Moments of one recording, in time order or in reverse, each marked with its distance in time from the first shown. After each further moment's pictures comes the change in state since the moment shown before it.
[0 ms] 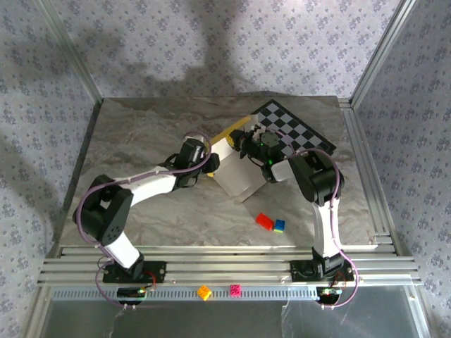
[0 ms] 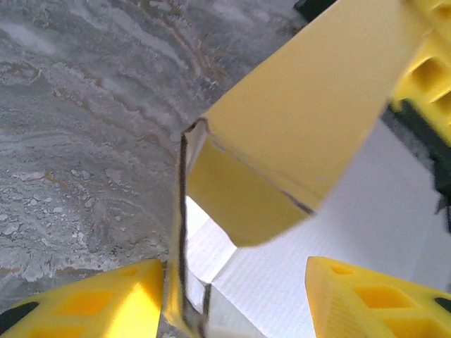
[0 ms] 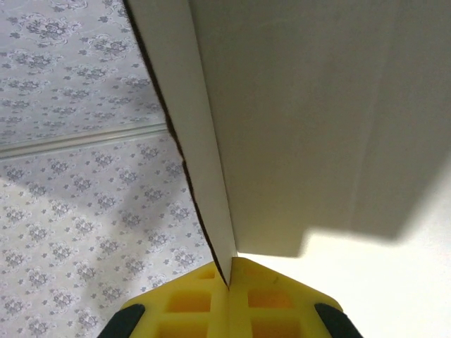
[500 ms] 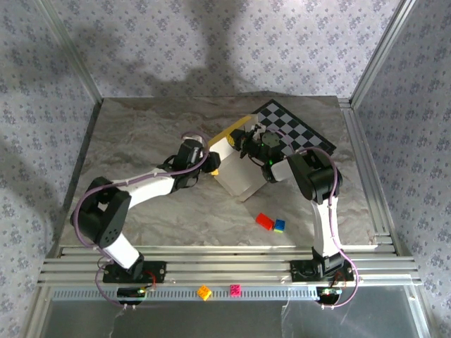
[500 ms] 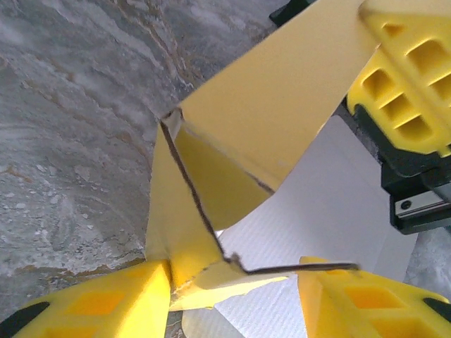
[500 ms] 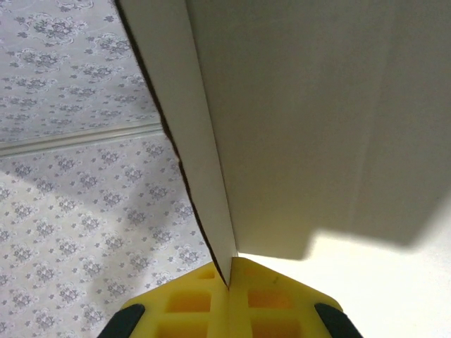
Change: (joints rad) left arm 0.000 0.007 -0.026 0.067 0.051 -0.066; right arm -0.009 0.034 0.014 0.047 -0.015 0.015
